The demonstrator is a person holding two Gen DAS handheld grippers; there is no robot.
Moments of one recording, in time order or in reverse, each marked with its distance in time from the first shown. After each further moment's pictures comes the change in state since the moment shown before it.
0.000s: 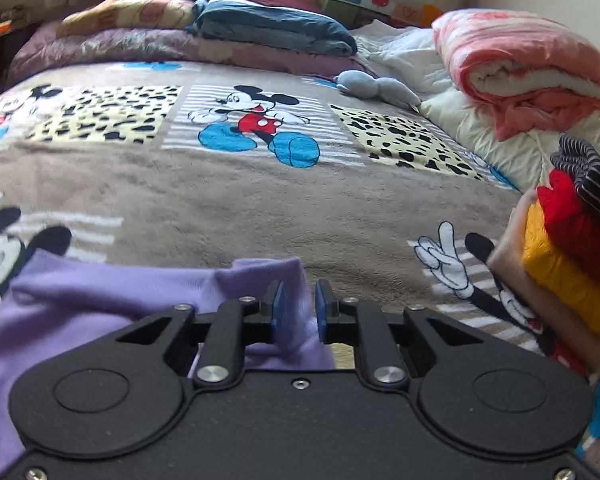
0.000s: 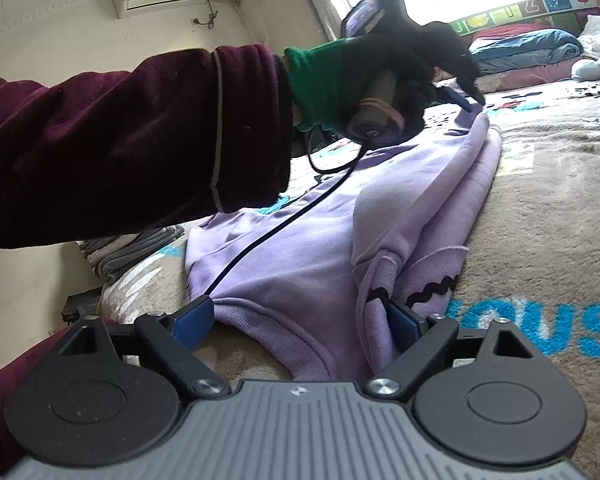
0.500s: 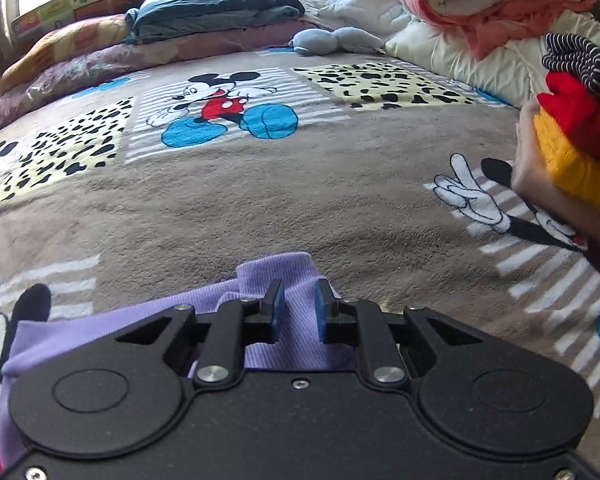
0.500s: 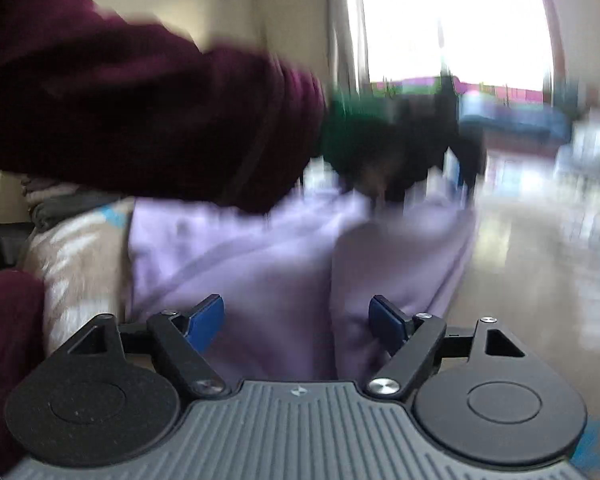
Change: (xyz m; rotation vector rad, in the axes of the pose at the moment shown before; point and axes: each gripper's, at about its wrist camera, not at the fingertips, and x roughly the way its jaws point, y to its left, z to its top) left arm 0.055 0.003 -0.004 0.267 0.078 0.010; right arm 0.038 0.025 0.021 -0.250 0.073 -0.209
